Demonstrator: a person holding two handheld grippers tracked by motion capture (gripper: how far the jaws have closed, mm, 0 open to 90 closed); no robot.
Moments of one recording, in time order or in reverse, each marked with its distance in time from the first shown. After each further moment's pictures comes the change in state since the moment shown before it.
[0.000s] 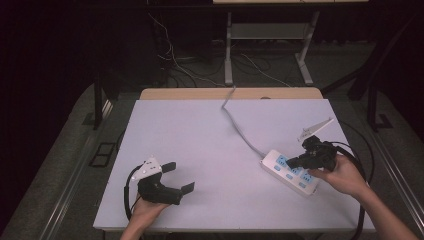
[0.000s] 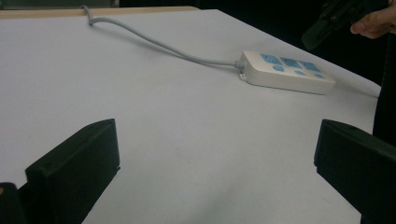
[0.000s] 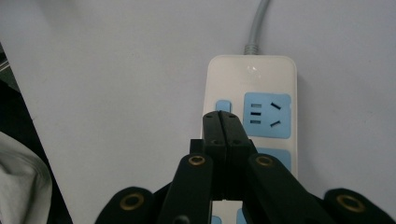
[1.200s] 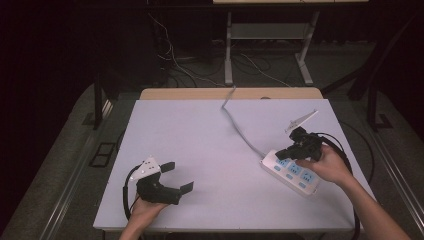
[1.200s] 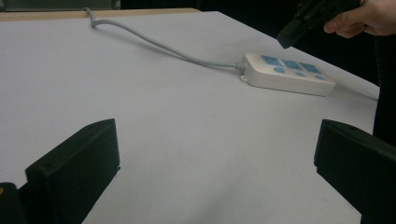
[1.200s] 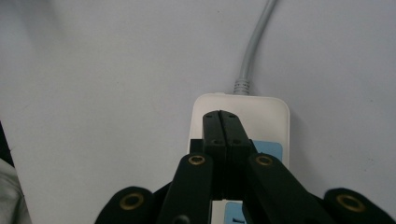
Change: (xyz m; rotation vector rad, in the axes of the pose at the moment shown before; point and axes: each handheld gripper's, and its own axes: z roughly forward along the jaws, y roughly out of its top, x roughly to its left) left arm 0.001 0.001 -0.003 -0.007 0.003 0.003; right arm -0.014 0.028 0.025 0.008 0.016 -0.004
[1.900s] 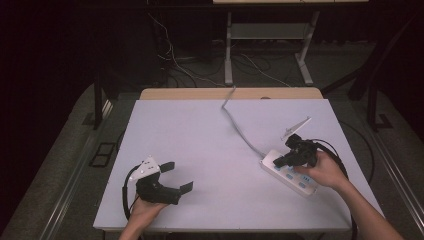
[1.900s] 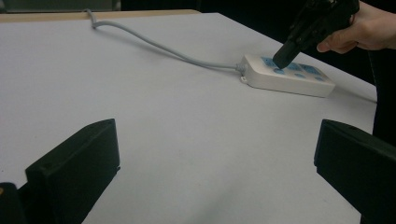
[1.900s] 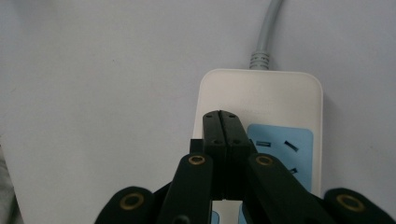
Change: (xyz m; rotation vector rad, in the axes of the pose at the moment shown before) left arm 0.000 0.000 0.000 -0.003 0.000 -0.002; right arm -0.001 -0.012 0.023 0.052 0.035 0.006
